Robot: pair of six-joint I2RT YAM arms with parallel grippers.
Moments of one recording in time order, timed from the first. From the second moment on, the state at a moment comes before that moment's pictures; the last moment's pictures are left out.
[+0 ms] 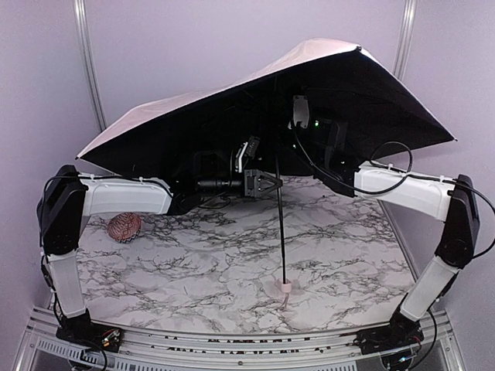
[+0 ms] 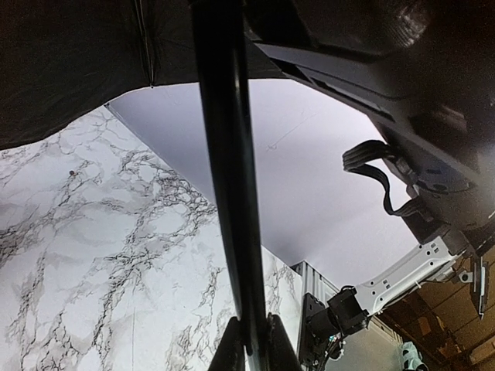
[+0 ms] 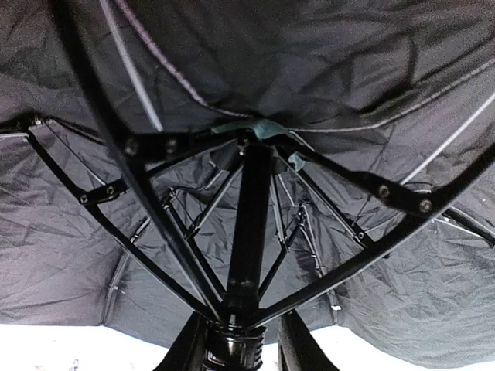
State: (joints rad) left arm -0.84 1.92 1.39 0.43 0.57 -0.64; right arm 0.72 1.66 1.38 0.36 0.23 0.15
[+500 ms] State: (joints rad) left arm -0.83 1.92 1.39 0.39 0.55 -0.62; right arm 0.73 1.65 1.35 0.33 0.24 0.16
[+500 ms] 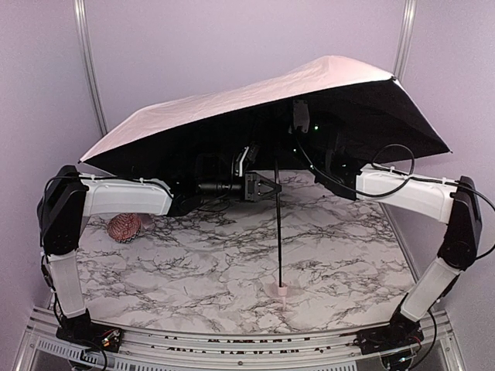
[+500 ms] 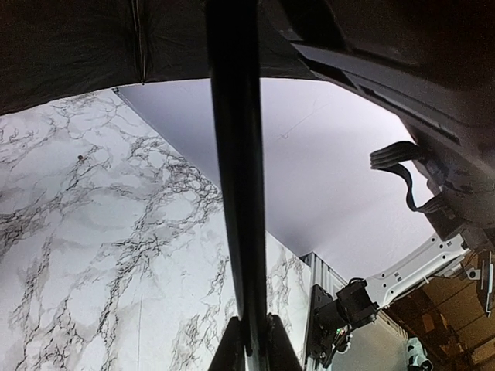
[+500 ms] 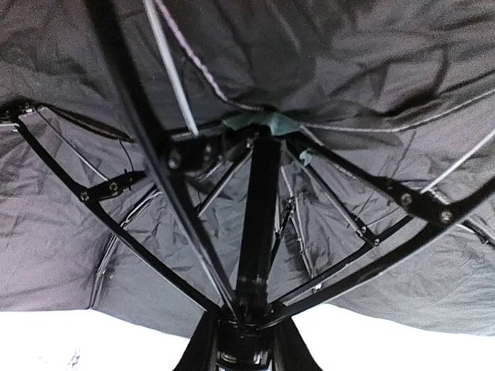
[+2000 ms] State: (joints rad) left arm -0.86 1.89 1.35 0.40 0.46 -0.29; right arm 0.70 1.47 1.01 0.76 0.19 0.25
